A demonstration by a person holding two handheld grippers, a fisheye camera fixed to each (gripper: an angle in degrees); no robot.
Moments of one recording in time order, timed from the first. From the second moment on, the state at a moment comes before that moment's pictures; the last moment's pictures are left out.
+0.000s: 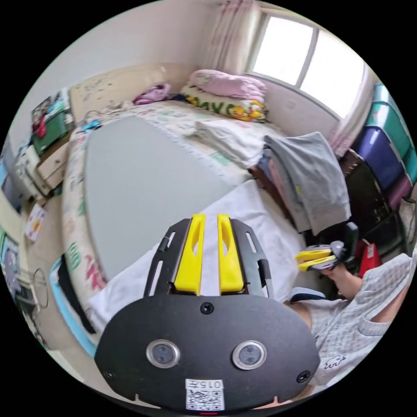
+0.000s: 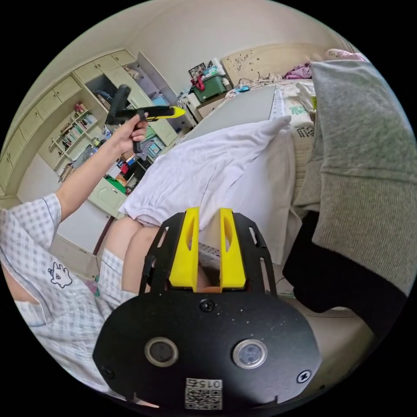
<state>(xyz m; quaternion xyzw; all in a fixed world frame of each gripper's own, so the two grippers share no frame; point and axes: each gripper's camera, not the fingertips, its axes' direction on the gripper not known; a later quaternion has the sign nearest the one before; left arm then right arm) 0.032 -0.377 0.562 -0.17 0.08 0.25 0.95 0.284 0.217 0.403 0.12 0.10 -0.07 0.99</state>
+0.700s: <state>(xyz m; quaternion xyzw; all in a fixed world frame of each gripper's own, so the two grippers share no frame) 0.253 -0.407 0.775 -0.32 0.05 0.31 0.89 0.339 0.263 0.413 0.15 0.13 -0.05 0.98</state>
